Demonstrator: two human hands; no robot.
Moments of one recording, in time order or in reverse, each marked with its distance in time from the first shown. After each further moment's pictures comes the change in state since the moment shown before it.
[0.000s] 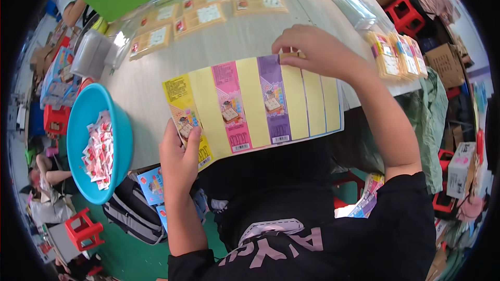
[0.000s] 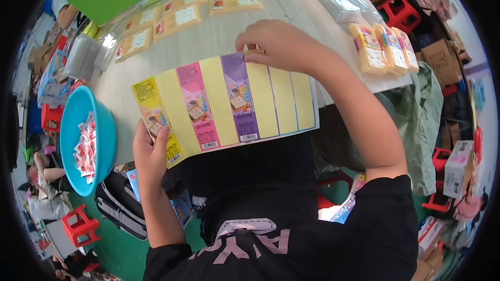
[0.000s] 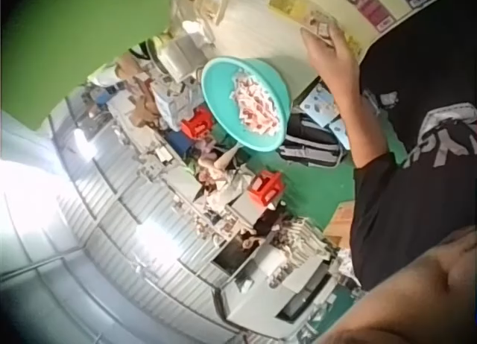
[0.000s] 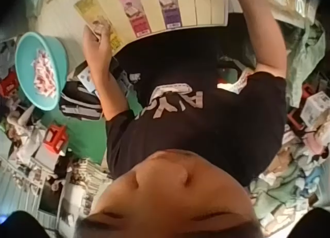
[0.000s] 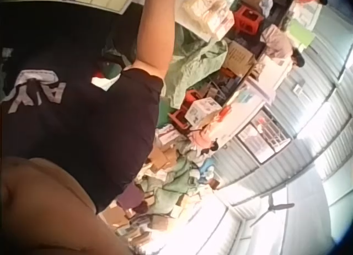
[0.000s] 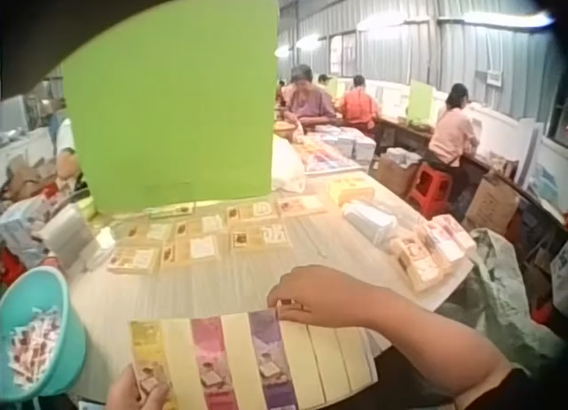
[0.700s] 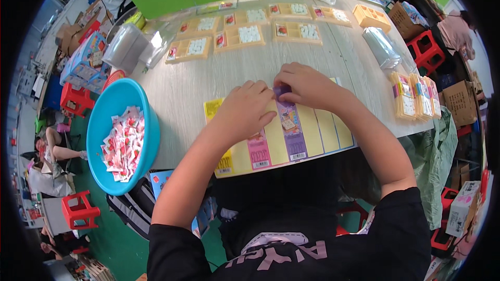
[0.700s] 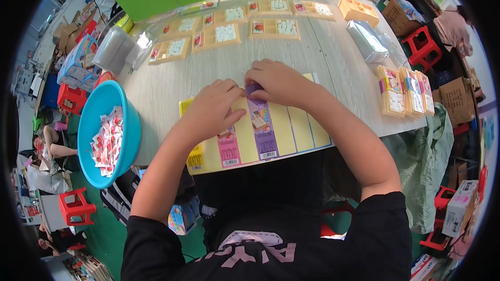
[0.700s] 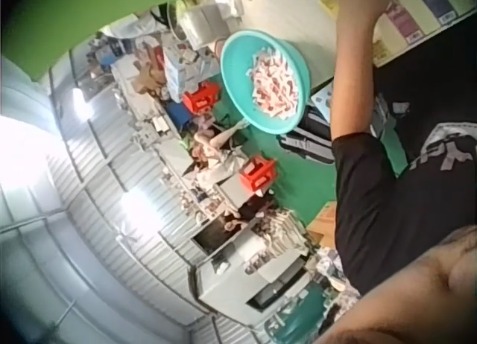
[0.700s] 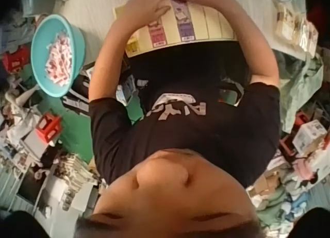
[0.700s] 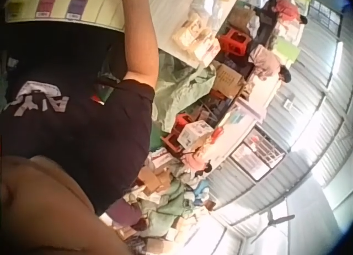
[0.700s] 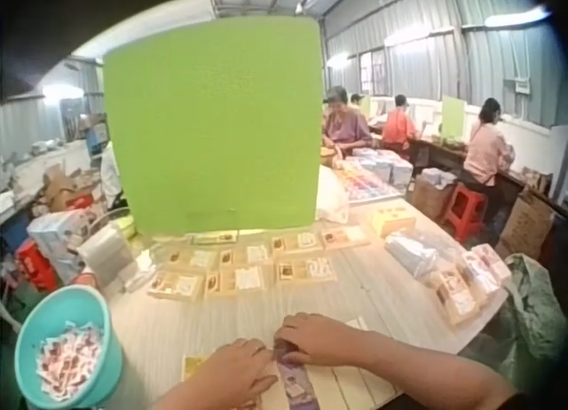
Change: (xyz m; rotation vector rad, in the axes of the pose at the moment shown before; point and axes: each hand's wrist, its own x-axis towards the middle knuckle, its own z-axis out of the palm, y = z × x) left_hand 0.113 0.028 0.045 0.916 -0.482 0.602; right_hand 0.058 0.005 0.056 0.049 0.006 -0.119
